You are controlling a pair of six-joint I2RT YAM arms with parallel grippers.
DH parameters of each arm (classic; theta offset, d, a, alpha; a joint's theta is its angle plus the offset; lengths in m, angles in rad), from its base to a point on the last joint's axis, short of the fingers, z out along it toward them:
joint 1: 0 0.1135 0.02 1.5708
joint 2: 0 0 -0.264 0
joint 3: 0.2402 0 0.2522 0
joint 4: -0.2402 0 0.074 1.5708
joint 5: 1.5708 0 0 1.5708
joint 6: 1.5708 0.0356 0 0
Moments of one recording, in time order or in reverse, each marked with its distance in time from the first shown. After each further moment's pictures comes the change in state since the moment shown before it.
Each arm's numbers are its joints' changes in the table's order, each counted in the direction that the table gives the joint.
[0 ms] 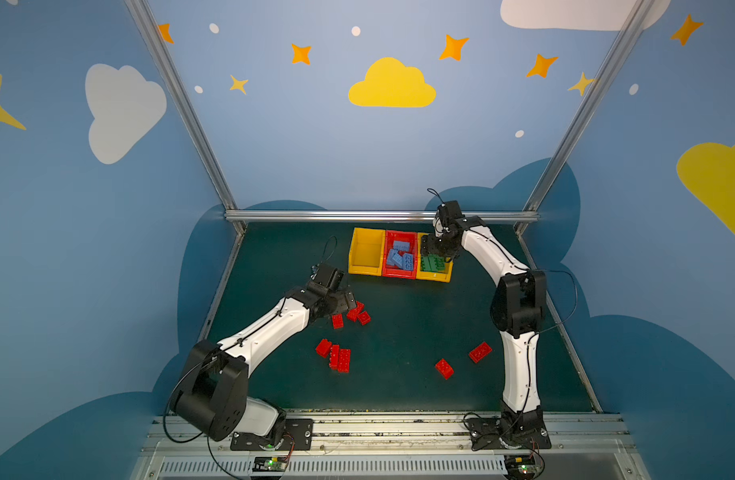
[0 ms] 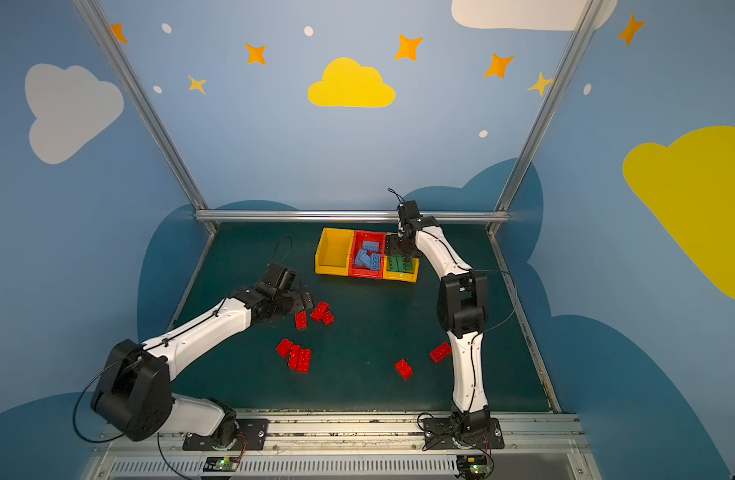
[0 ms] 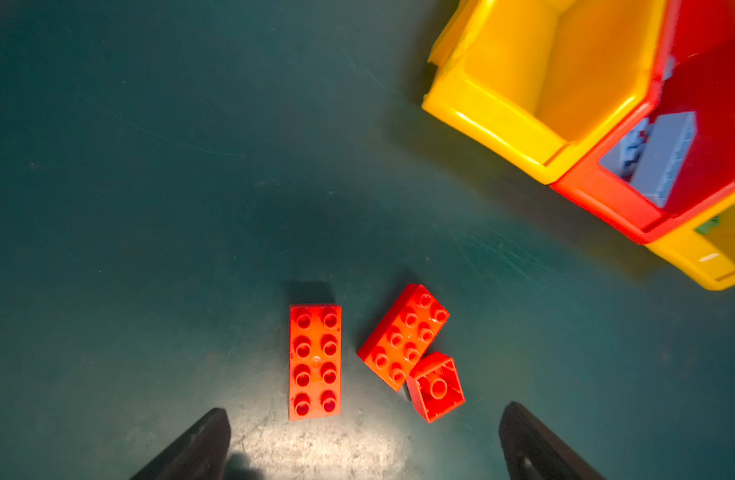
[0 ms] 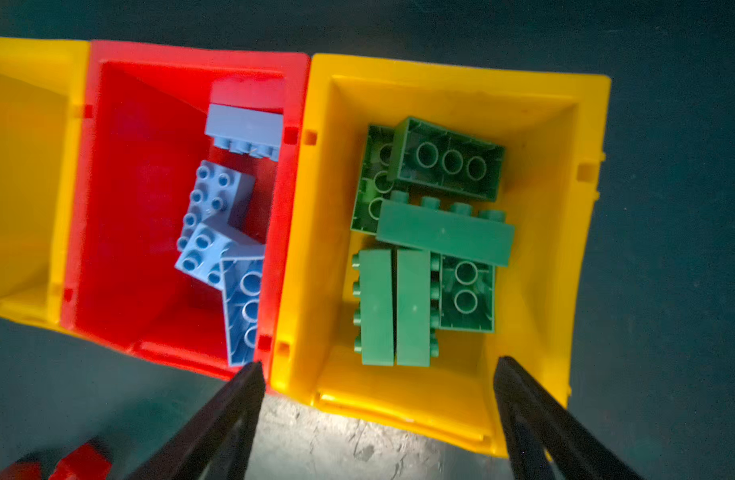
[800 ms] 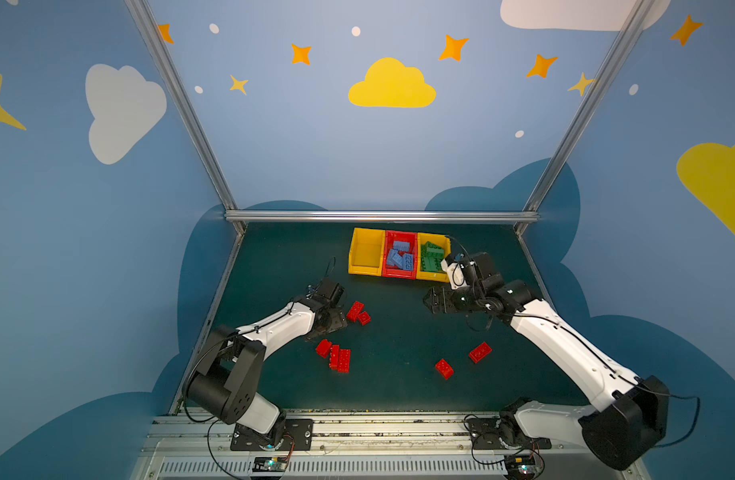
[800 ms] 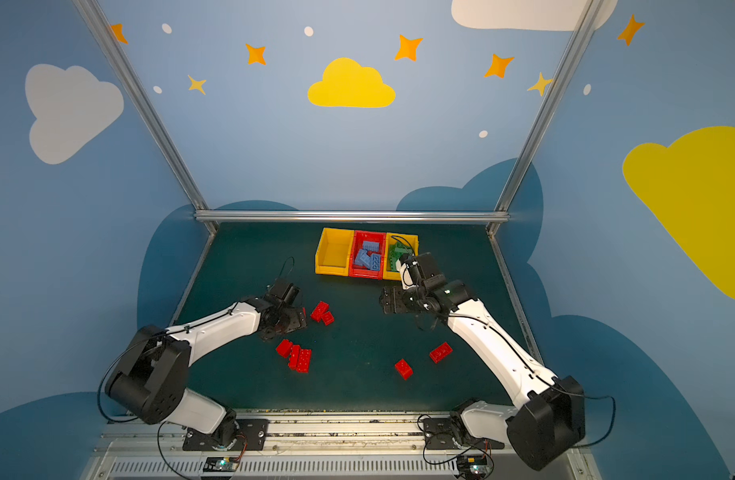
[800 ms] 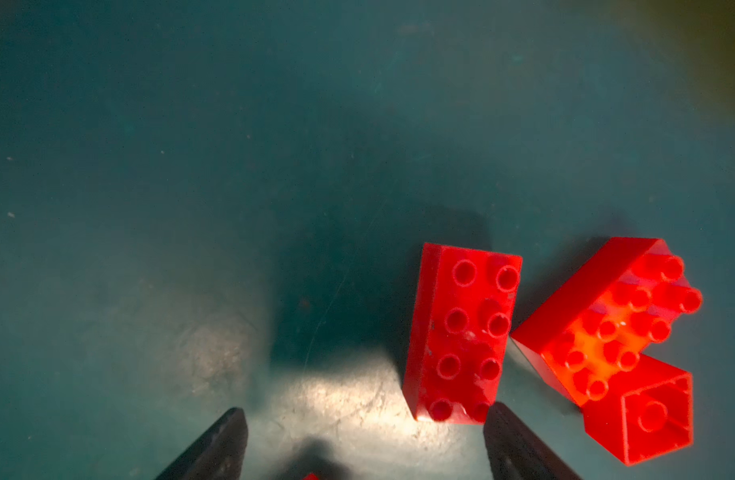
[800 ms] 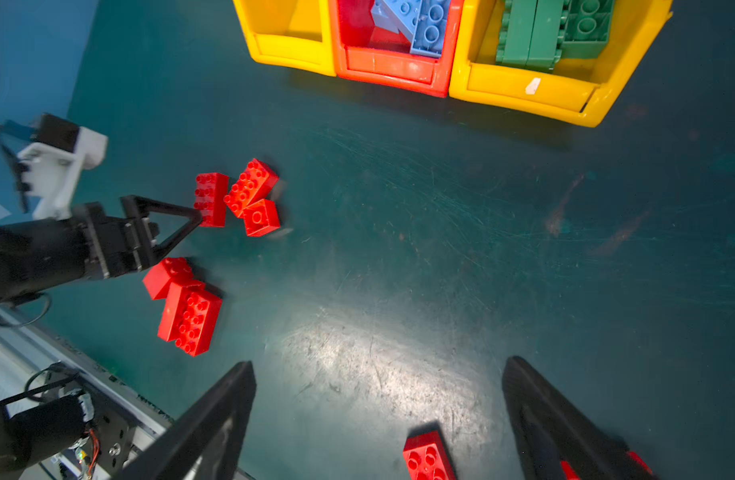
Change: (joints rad) left arm 0.008 -0.079 -0.128 -0.029 -0.057 -0.055; right arm 0.205 0.936 -0.902 0.135 -0.092 0.092
